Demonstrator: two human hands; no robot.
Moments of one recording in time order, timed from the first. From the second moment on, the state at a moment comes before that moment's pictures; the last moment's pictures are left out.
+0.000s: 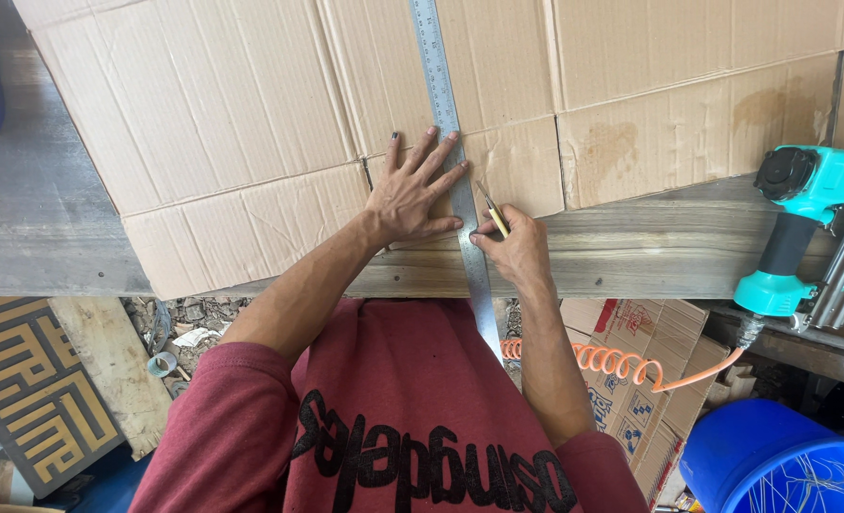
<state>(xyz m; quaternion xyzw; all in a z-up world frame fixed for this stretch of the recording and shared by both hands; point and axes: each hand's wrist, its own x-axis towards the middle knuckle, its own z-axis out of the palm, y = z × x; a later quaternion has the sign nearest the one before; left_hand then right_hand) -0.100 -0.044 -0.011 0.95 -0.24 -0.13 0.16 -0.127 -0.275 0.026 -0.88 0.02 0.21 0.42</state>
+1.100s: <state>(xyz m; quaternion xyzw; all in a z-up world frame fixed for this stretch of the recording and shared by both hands) -0.099 -0.043 -0.011 0.95 -0.24 -0.12 0.18 -0.122 -0.271 0.026 -0.89 0.05 0.22 0.40</state>
